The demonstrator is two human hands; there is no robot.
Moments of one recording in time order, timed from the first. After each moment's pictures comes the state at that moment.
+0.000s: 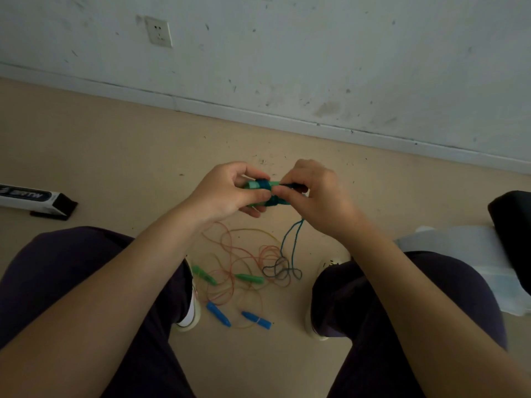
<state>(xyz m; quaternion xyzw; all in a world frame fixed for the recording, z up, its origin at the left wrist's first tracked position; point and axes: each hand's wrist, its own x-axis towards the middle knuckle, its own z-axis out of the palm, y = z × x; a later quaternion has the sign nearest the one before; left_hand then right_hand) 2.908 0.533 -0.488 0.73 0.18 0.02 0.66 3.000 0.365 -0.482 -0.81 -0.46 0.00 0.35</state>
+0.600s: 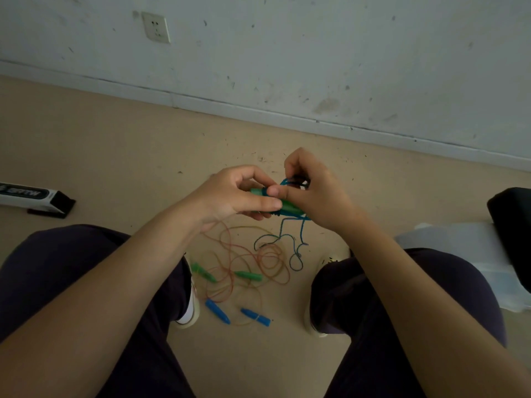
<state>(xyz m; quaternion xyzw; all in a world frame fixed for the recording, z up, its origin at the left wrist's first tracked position) 2.902 0.527 -0.483 0.71 0.12 -0.05 0.70 3.001 0.364 -0.484 -0.77 -0.38 0.14 0.49</state>
